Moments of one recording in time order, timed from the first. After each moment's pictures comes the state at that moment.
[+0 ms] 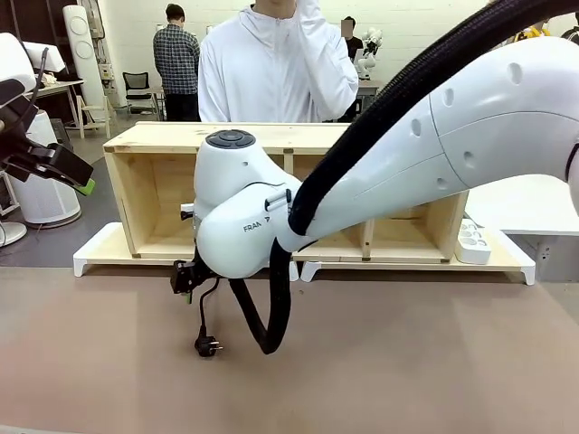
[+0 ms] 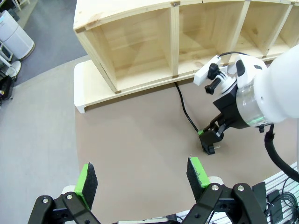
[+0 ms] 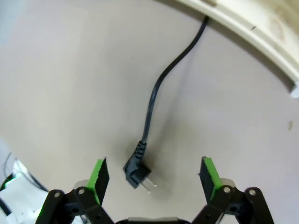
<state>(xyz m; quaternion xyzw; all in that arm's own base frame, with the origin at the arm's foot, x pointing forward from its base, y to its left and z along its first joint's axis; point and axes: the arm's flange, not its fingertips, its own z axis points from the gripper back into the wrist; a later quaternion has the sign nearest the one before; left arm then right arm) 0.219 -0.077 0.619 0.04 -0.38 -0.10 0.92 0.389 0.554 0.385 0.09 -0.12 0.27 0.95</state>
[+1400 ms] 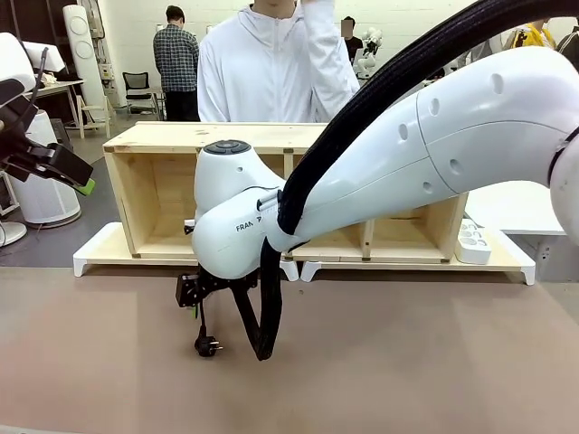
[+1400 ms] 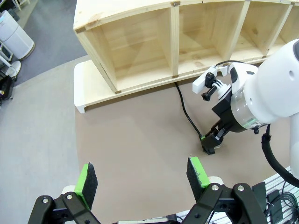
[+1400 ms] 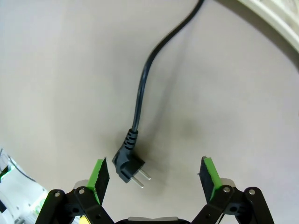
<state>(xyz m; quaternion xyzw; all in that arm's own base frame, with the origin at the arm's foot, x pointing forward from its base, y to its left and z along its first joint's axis) 0.219 -0.077 0.619 0.04 -0.38 -0.10 0.92 0.392 0.550 0.359 0.06 -0.07 0.26 0.96</state>
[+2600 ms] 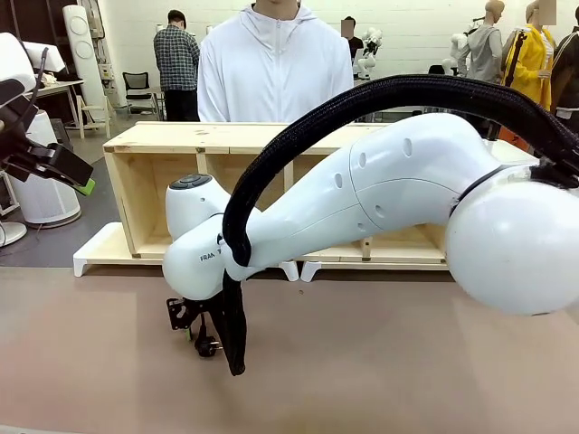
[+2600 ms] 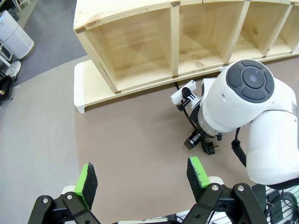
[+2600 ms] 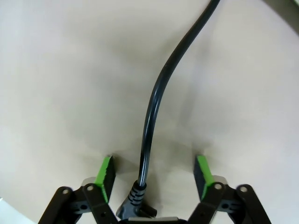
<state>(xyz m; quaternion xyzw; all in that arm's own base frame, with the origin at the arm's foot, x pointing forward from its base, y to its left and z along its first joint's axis) 0.219 -0.077 0.619 0.04 -0.38 -0.10 0.92 0.411 0.596 0.299 0.01 -0.04 0.24 0.97</state>
